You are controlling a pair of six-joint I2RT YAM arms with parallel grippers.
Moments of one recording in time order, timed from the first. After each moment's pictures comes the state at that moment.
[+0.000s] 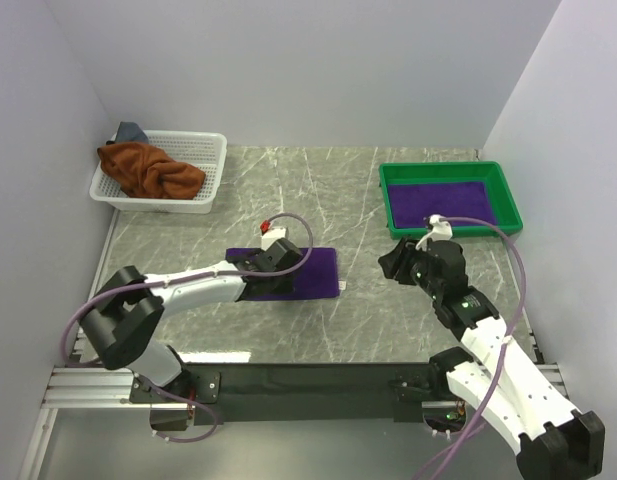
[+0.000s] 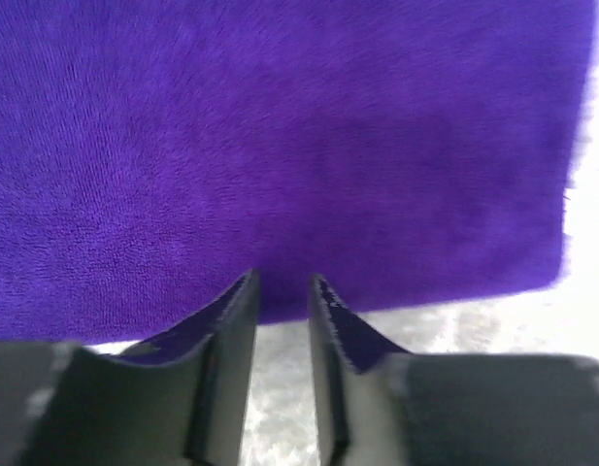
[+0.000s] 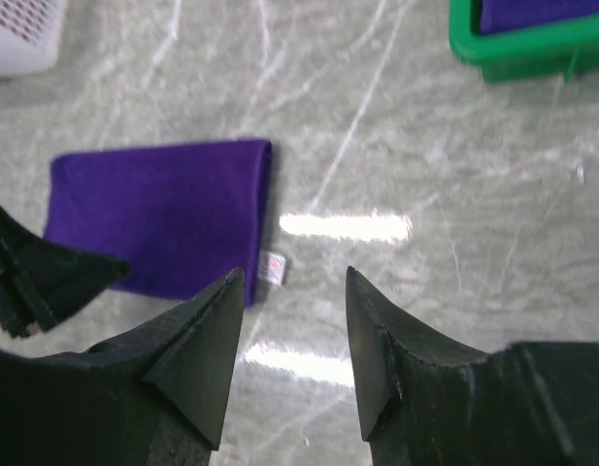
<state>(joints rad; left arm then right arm) -0.86 1.51 0.86 -0.31 -0.33 -0.80 0.34 0.72 0.52 -0.26 -0.02 0.51</state>
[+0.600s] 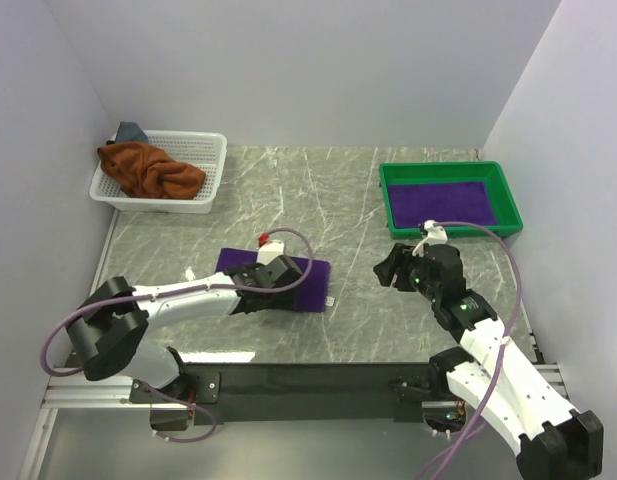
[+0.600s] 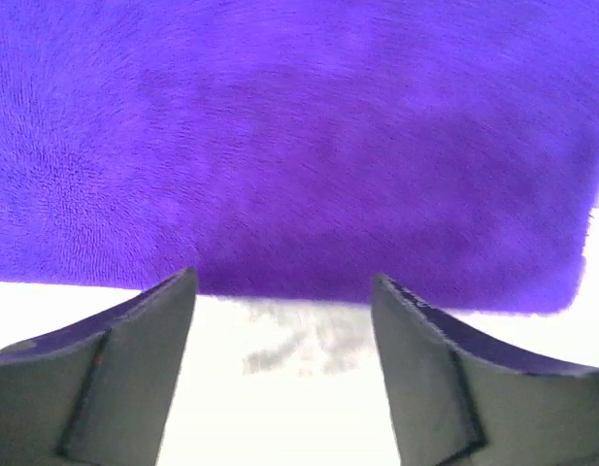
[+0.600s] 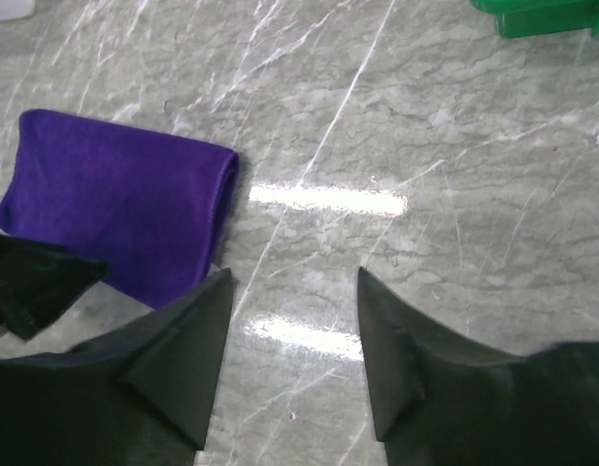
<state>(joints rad) -0.93 1.44 0.77 -0.41 -0.42 -0.82 0.34 0.71 0.48 -0.29 -0.07 0.48</state>
